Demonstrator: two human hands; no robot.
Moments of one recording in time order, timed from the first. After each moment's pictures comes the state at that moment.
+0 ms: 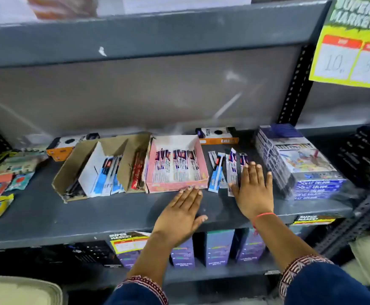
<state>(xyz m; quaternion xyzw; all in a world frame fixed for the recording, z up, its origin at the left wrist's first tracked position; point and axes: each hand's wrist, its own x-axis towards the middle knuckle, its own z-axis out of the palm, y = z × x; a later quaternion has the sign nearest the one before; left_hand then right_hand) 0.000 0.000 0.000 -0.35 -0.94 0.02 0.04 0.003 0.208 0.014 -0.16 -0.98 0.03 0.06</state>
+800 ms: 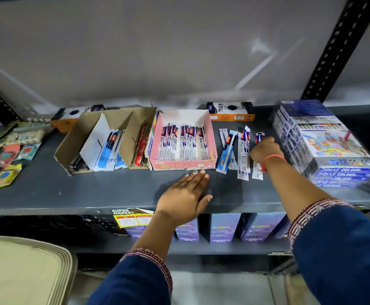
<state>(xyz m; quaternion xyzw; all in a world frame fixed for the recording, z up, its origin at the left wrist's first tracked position) -0.003 0.000 -0.010 -0.33 -0.94 -0.06 0.07 -0.062 0.227 0.051 -0.32 -0.89 0.32 -0.06</state>
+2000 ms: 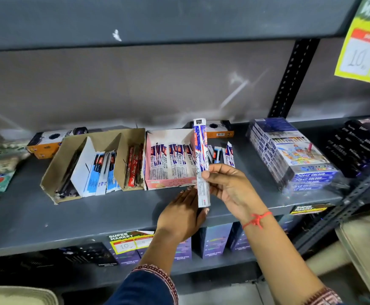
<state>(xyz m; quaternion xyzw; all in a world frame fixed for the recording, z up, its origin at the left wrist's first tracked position) 0.000 -0.002 -0.002 -0.36 -0.92 -0.12 0.10 0.026 0.132 0.091 -0.10 -0.55 0.83 -0.01</state>
